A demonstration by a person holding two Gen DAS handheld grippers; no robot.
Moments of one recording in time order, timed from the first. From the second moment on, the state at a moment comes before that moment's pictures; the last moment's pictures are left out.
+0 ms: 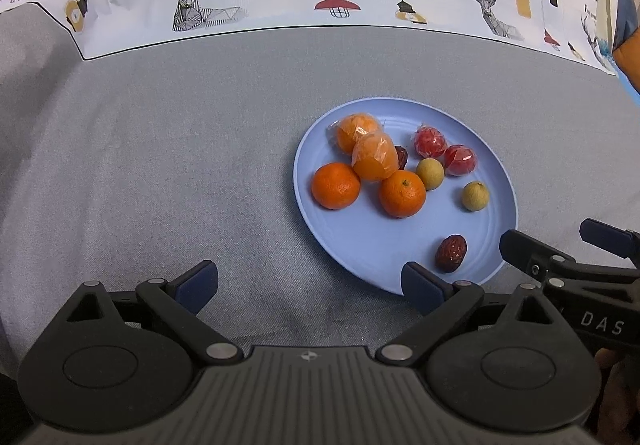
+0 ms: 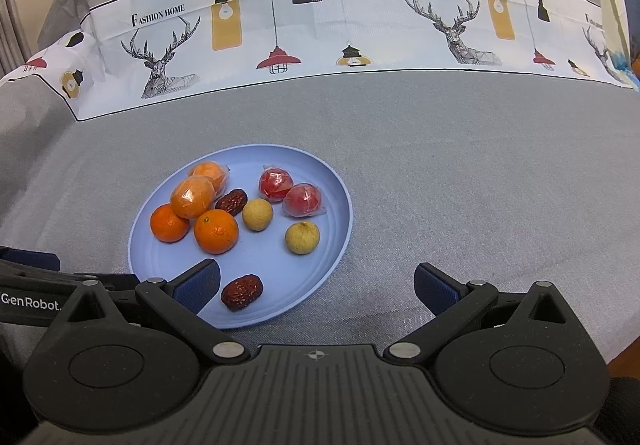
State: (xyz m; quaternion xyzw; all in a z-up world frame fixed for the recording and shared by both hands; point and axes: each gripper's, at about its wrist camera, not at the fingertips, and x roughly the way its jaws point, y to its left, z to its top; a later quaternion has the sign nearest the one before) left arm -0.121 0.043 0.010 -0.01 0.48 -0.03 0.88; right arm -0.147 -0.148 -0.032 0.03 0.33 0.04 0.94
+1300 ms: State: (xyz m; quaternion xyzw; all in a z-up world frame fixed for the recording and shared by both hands) left arm -0.115 0.040 0.015 -0.02 0.47 -0.04 0.88; right arm -0.142 -0.153 -0.031 0.05 0.32 0.01 0.95
